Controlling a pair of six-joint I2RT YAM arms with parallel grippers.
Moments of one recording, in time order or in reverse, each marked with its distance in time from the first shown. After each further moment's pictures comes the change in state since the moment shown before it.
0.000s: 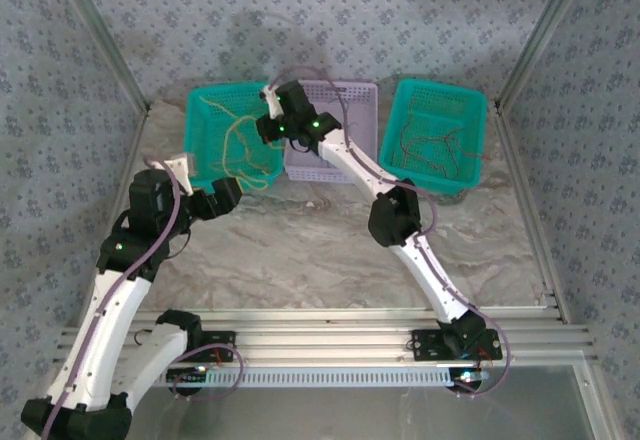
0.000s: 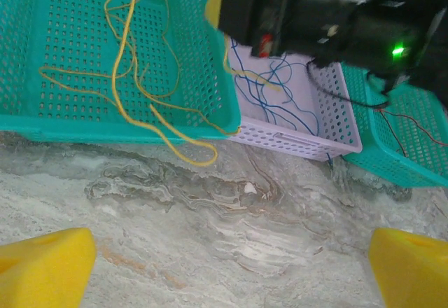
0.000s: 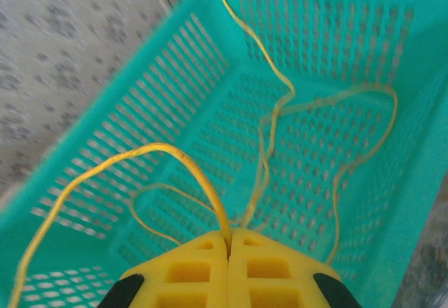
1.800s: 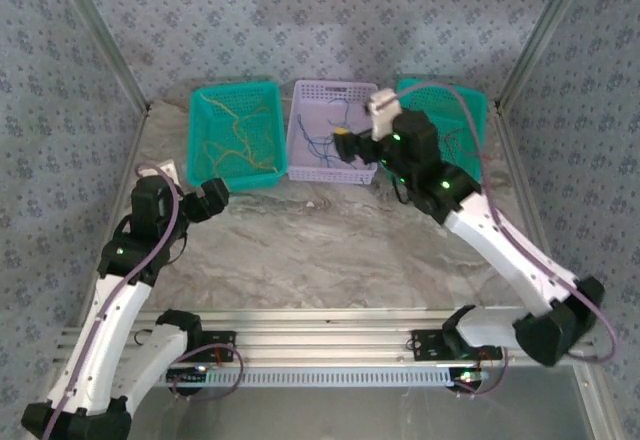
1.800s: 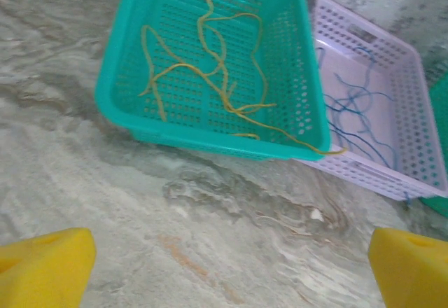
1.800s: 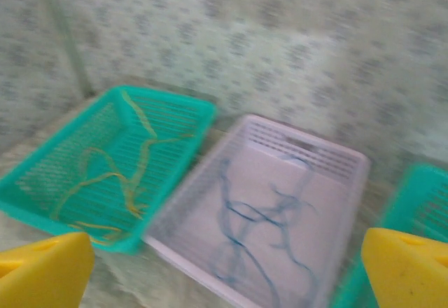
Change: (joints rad) left arm 0.000 -0.025 -0.039 -0.040 -0.261 -0.051; right arm -0.073 -1.442 -1.440 0.294 0.437 -0.203
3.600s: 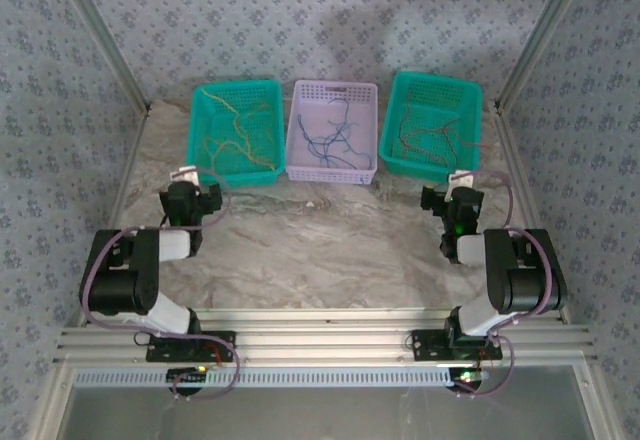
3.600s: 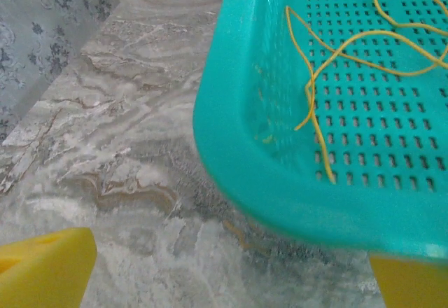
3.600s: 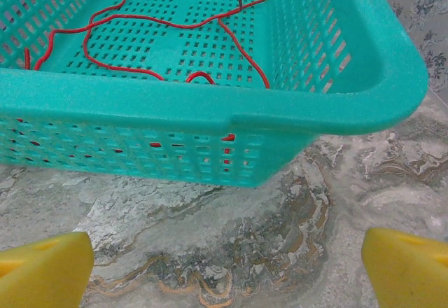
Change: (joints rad) left arm 0.208 0.783 -0.461 1.347 -0.149 0.488; right arm -0.604 0.305 -0.873 1.025 -0.034 -0.030
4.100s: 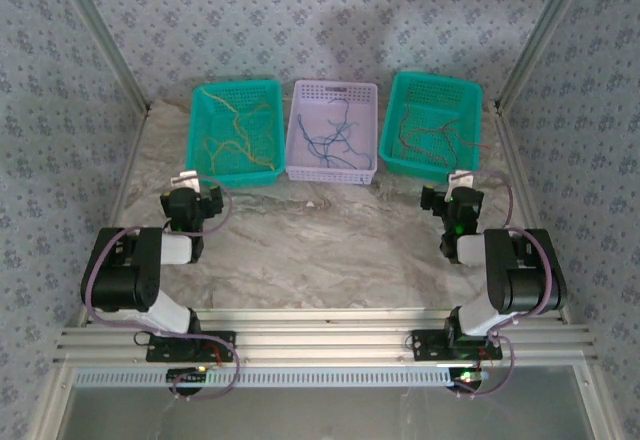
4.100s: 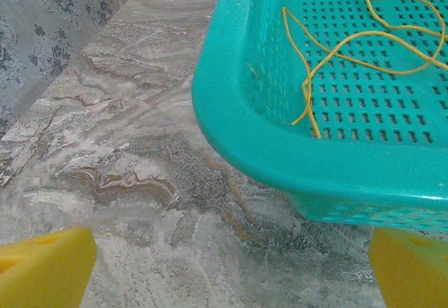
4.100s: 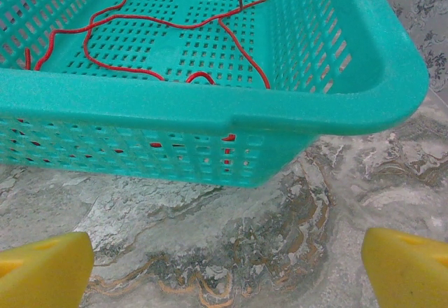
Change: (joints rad) left arm 0.000 0.016 -0.039 0.093 -0.003 -0.003; right arm 0.000 0.000 0.000 0.000 -0.001 0.000
